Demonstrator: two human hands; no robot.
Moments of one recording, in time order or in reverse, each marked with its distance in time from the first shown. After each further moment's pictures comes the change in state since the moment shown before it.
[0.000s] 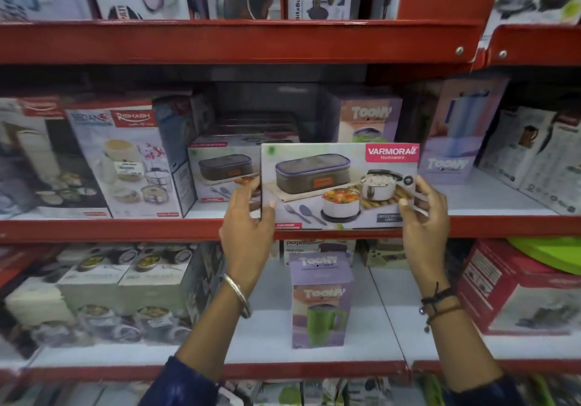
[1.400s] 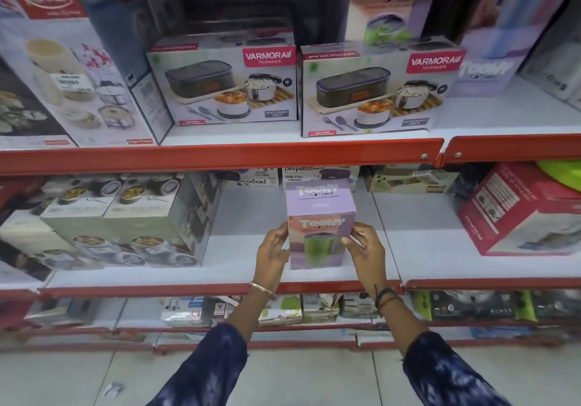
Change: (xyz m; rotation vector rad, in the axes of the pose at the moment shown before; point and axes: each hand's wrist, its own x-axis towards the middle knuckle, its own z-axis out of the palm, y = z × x) left_hand -0.137 -0.175 0.075 -0.485 -0.448 -0.643; right_hand -0.156 0.174 0.013 0.017 -0.404 0.489
